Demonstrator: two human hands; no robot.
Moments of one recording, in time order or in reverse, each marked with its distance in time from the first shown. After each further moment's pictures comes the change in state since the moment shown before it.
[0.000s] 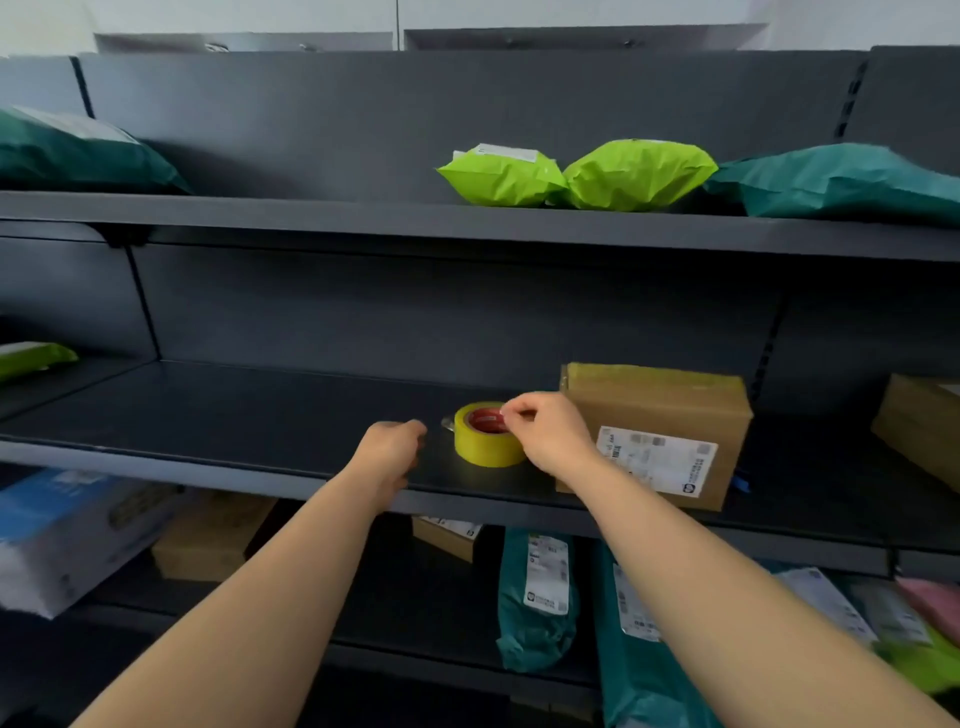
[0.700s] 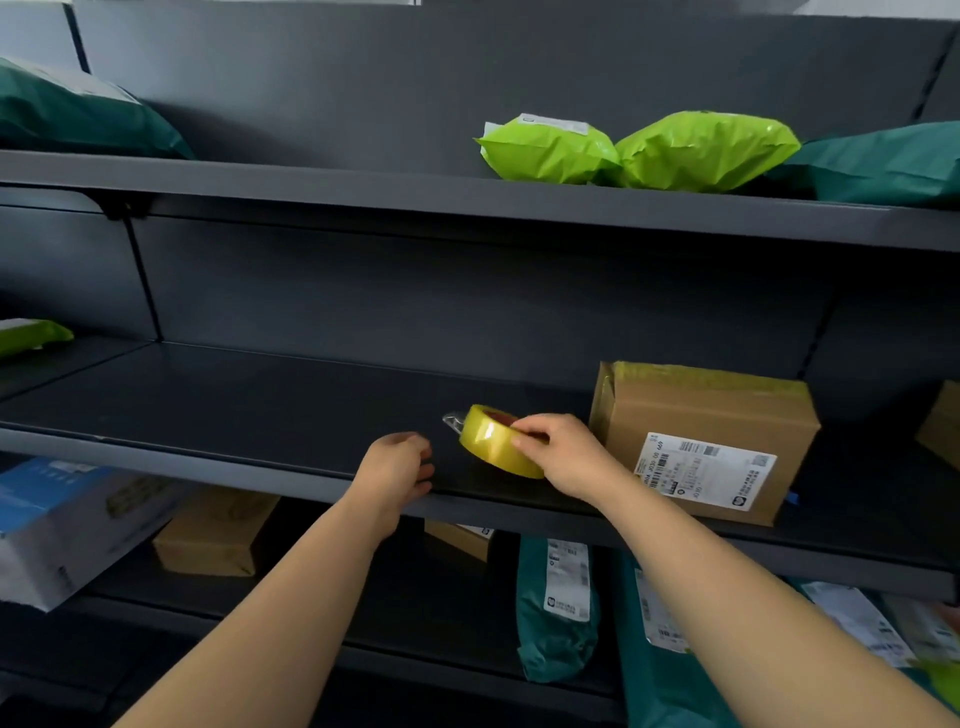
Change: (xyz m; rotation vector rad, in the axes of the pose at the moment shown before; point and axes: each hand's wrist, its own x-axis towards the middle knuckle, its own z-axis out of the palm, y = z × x) left_hand 0.031 -0.028 -0.022 -0.238 -0.028 -0.038; right_hand 0.015 0.011 0.032 -0.022 -0.224 0.005
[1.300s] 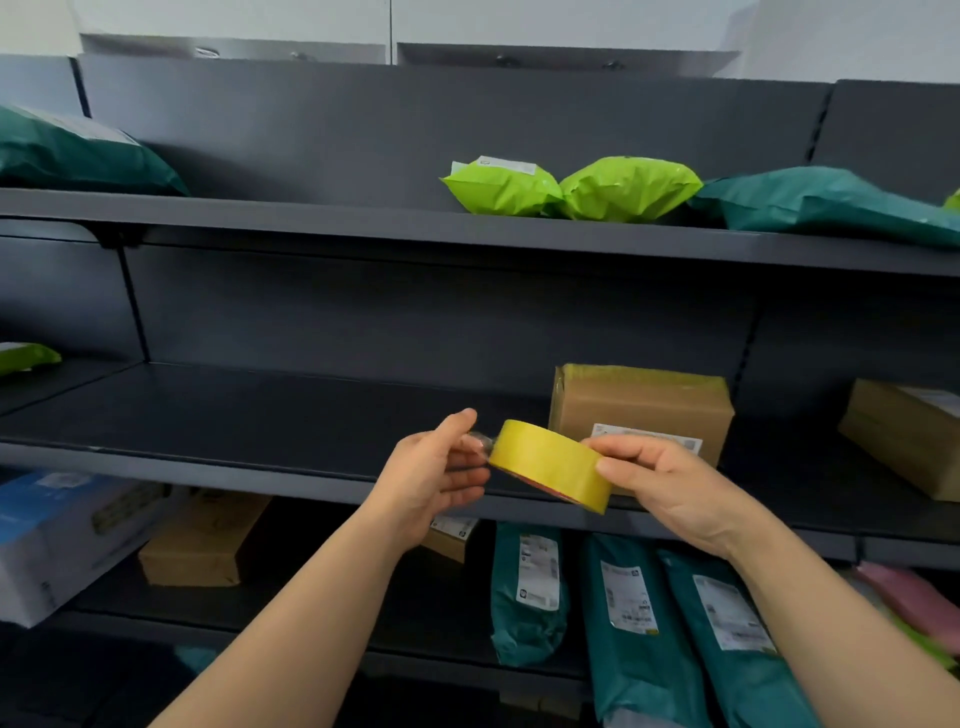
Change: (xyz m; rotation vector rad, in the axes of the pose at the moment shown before) left_hand -0.093 0.010 0.036 -0.056 -0.283 0.111; right_hand -0.135 0.023 -0.085 0.514 -0.057 -0.101
